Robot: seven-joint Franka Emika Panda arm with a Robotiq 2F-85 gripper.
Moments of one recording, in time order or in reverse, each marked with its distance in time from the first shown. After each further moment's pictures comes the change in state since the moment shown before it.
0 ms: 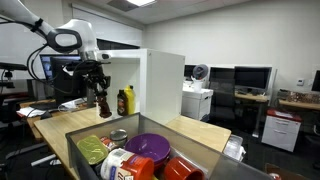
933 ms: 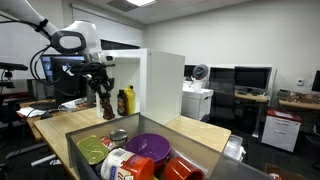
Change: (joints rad) arm -0.006 -0.091 -0.030 -0.010 -0.064 0.064 -0.015
